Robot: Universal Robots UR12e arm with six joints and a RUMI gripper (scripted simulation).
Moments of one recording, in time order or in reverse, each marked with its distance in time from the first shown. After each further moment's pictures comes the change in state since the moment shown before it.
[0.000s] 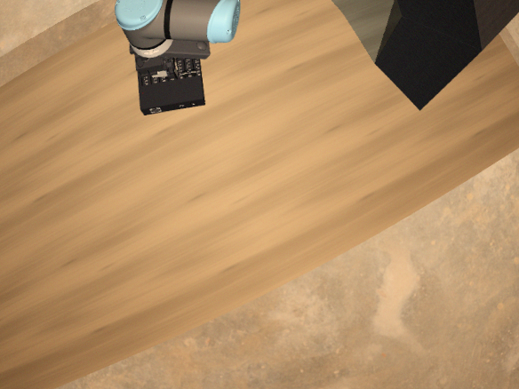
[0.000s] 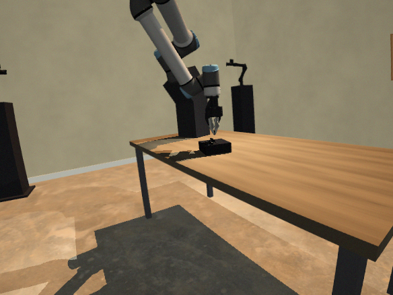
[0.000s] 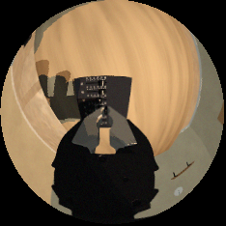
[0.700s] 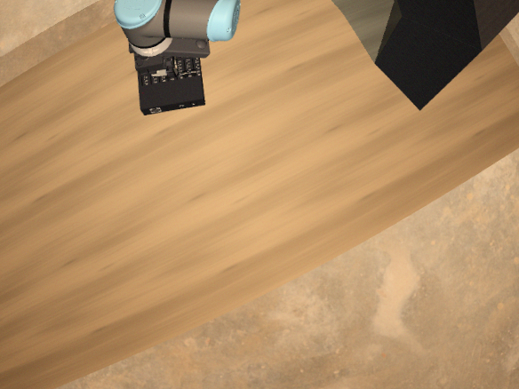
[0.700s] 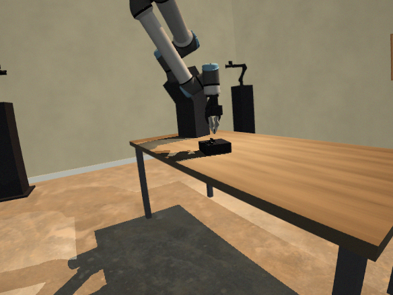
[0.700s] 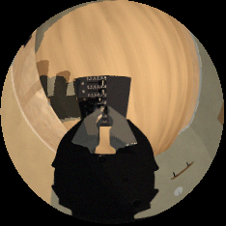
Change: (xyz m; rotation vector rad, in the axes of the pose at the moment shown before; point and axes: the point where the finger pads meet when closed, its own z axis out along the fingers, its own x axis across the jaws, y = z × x) arm 0.000 0.000 -0.007 0.000 0.000 0.000
